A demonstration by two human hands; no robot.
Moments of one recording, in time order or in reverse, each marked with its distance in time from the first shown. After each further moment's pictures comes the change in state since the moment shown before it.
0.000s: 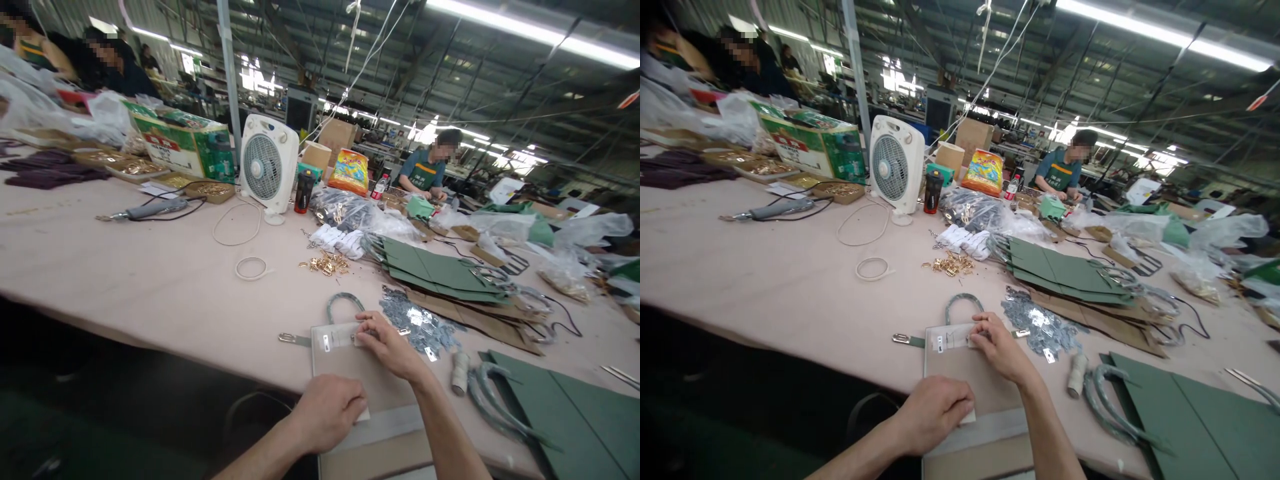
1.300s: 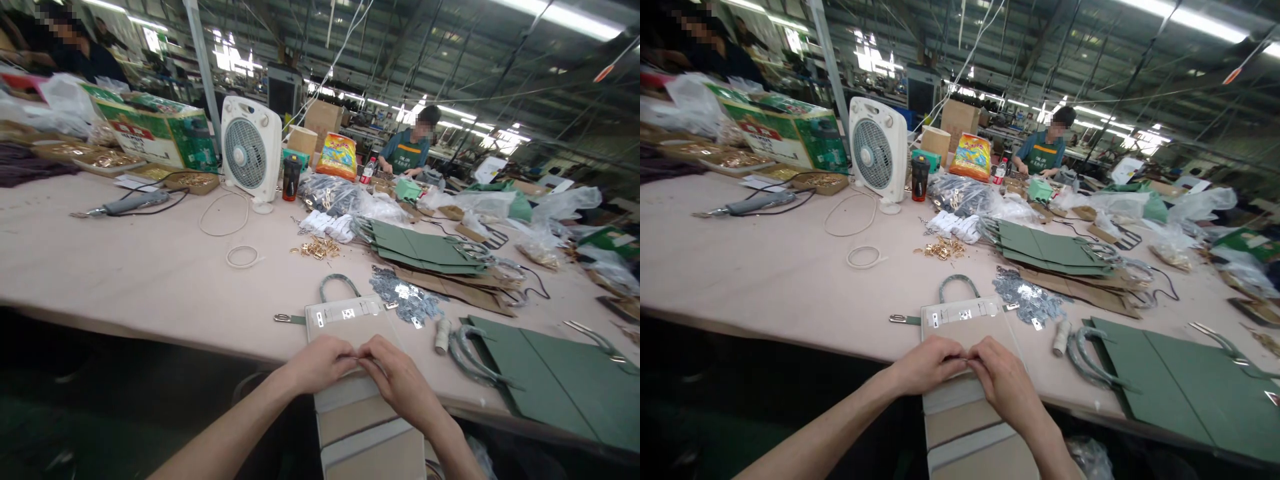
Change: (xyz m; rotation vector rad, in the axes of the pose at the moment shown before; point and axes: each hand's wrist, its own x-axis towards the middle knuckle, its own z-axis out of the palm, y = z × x) left_hand 0.010 0.006 -0.027 -0.211 -0.079 0.139; right_hand -0.105 -0.034 0.027 -0.202 0.082 -0.027
